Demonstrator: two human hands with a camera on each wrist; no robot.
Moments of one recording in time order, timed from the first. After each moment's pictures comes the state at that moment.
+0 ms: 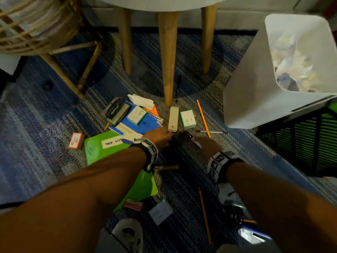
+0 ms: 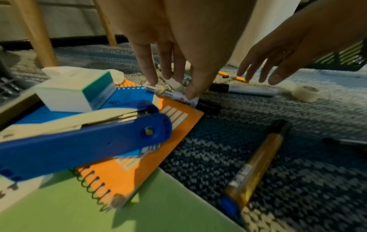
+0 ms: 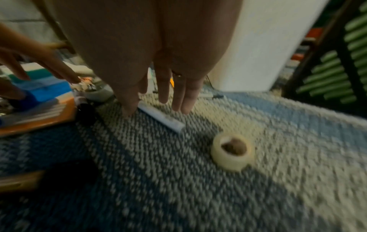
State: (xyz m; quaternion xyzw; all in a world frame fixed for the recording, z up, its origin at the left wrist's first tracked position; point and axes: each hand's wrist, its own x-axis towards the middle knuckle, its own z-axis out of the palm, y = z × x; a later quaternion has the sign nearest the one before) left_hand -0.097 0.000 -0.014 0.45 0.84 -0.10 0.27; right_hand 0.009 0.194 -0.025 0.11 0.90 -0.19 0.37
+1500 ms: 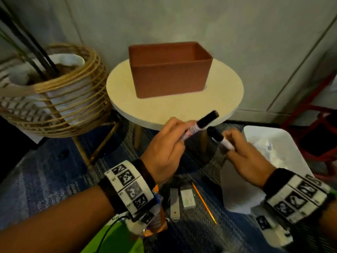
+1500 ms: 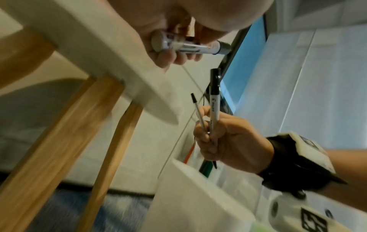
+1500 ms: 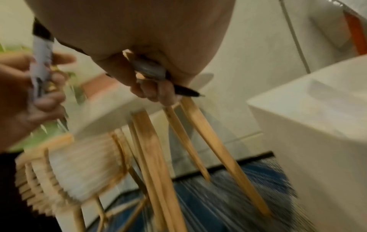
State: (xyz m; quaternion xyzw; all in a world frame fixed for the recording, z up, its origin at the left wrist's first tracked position) left_hand -0.155 0.039 0.263 0.43 0.75 0.49 -0.06; right_hand -0.071 0.257 0.262 0.00 0.91 -0.42 -0.02
